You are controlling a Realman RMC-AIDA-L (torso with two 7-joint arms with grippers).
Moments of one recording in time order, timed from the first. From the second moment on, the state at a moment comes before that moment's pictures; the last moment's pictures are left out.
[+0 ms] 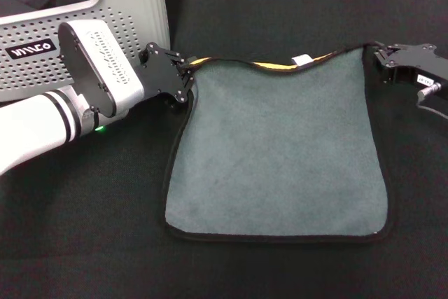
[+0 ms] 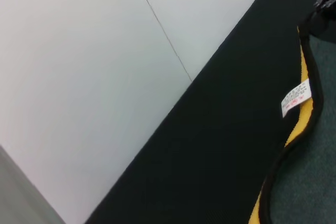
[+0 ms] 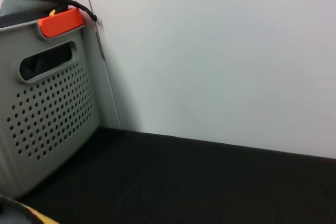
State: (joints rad) left arm -0.54 -2.11 1.27 0.44 1.23 0.79 -0.44; right arm 0.48 2.02 -1.45 -0.61 2.08 0.71 -1.88
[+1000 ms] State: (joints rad) left arm -0.52 -2.11 1.36 0.35 0.92 0.75 -0.18; right arm 0.47 2.02 -1.45 -0.60 2.12 0.69 -1.88
